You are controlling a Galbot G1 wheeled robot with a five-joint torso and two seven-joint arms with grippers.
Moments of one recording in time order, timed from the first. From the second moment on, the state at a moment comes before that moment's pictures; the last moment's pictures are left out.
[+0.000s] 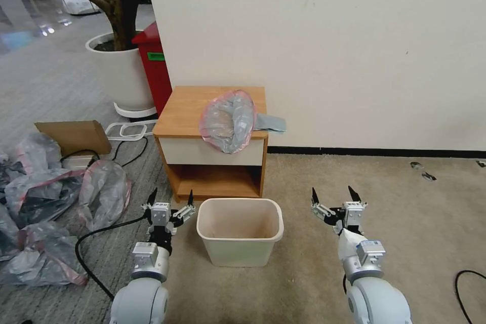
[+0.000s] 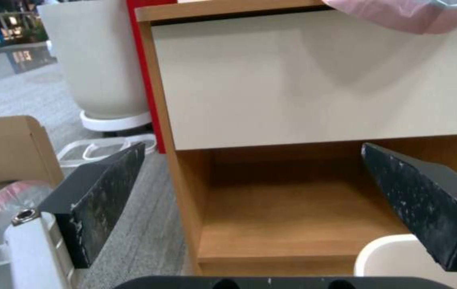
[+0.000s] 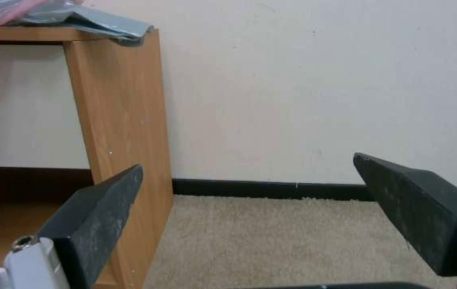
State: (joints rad) left arm 1.55 -1.50 -0.55 -2.00 0.00 0.00 0.00; right arm -1.55 1.50 0.55 2.00 0.00 0.00 0.00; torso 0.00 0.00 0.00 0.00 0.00
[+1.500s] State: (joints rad) left arm 1.78 -1.39 -0.65 -2.11 -0.10 -0.07 -0.05; right arm -1.65 1.52 0.49 2.18 0.11 -0.04 -0.03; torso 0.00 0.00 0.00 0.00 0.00
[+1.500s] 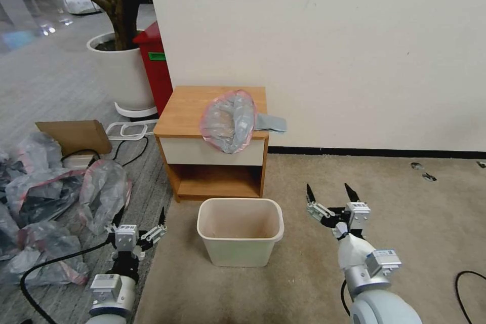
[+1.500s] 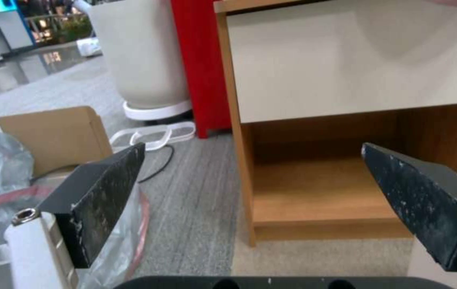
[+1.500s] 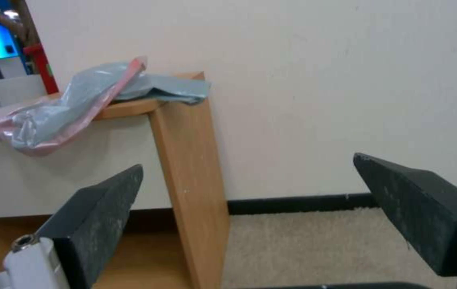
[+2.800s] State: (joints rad) left arm 1.84 -1.37 -0.68 -2.13 -0.03 -0.12 -0.12; right arm -1.01 1.51 0.28 1.65 1.20 0.02 0.01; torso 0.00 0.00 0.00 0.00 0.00
